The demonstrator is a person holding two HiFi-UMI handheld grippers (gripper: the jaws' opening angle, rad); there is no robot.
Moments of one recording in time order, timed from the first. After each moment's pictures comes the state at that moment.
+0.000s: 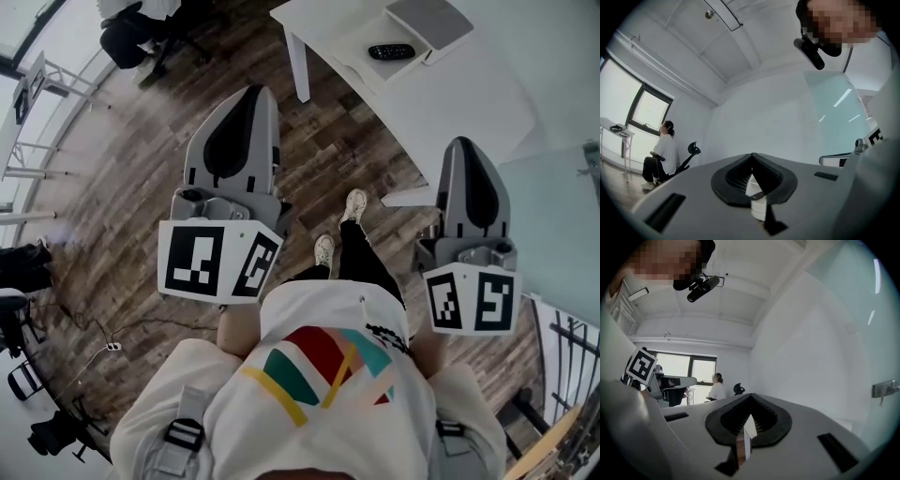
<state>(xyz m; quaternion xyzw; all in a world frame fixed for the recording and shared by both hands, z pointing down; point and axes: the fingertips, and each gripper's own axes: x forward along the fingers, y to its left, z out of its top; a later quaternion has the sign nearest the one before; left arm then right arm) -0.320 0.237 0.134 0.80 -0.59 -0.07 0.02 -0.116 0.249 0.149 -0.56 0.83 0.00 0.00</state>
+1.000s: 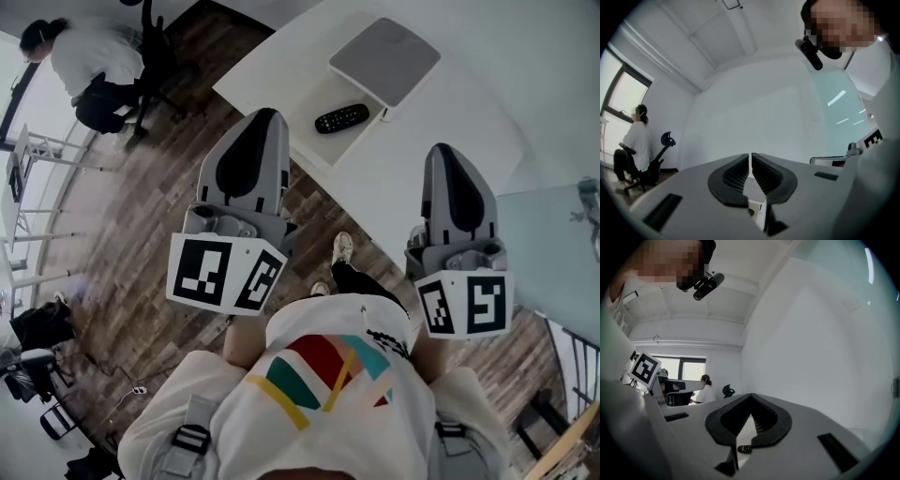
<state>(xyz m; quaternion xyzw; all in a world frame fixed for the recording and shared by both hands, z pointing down) -0.183 0.031 0.145 0.85 -0.52 -0.05 0.04 -0.012 0.057 0.160 -0.57 0.82 -0.02 0.02</state>
